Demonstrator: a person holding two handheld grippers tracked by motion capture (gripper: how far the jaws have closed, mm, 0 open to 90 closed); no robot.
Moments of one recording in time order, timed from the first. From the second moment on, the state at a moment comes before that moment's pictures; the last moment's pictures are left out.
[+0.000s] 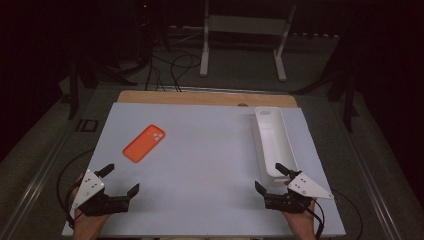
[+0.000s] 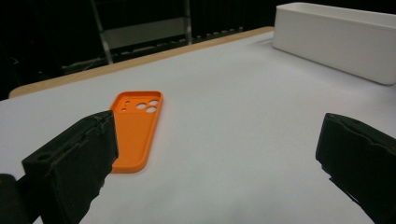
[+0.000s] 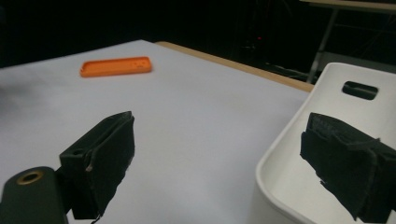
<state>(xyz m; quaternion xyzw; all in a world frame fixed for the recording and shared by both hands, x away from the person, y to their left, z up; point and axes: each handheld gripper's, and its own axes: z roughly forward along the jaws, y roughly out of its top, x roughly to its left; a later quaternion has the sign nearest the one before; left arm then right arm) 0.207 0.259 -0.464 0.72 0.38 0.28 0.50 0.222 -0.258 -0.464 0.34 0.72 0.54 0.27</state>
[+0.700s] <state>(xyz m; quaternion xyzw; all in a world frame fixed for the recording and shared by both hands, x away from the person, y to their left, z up) 0.210 0.259 -0.459 0.75 0.40 0.29 0.45 0.217 -0.262 -0.469 0.34 0.72 0.53 0.27</state>
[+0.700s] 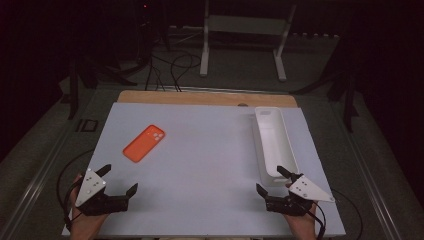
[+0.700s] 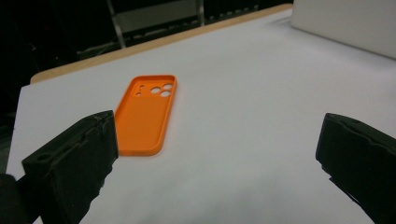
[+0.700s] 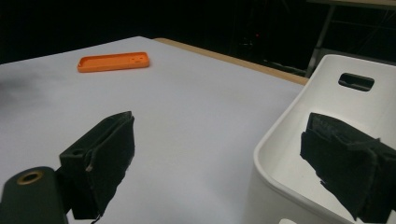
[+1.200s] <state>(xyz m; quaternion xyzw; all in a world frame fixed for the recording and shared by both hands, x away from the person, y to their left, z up) 0.245 0.266 -0.435 0.76 0.41 0.27 0.43 0.218 -0.264 -0.467 0.34 0.72 0.54 0.28</state>
